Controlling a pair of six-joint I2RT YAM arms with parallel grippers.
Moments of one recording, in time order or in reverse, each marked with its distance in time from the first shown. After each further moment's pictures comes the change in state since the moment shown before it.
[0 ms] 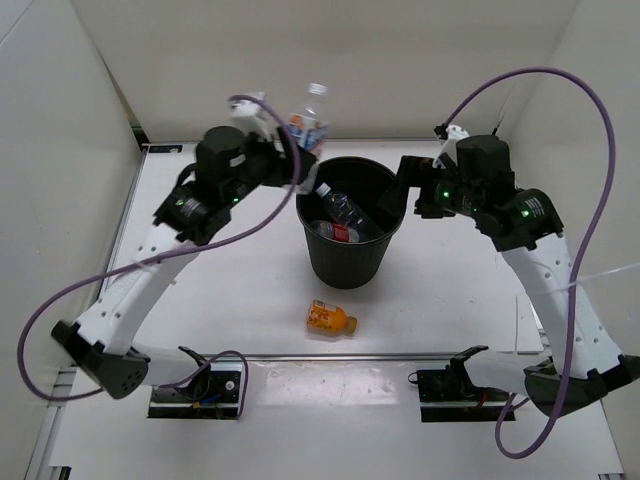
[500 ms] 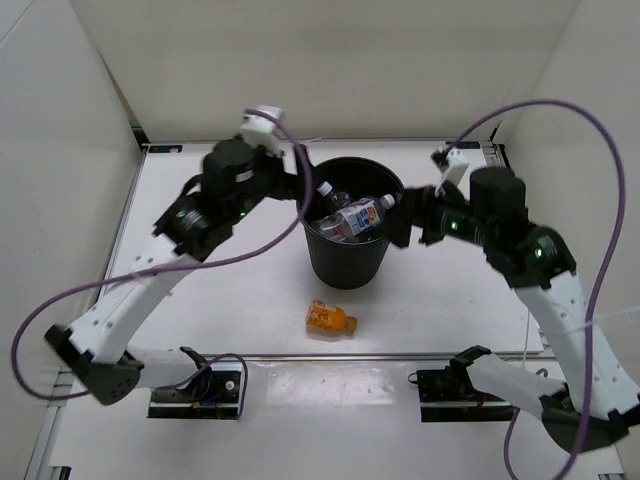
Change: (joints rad) left arm -0.127 0.013 -0.006 -0.052 -0.084 0.182; right arm 0.007 -0.174 -0.160 0.095 -0.161 -0.066
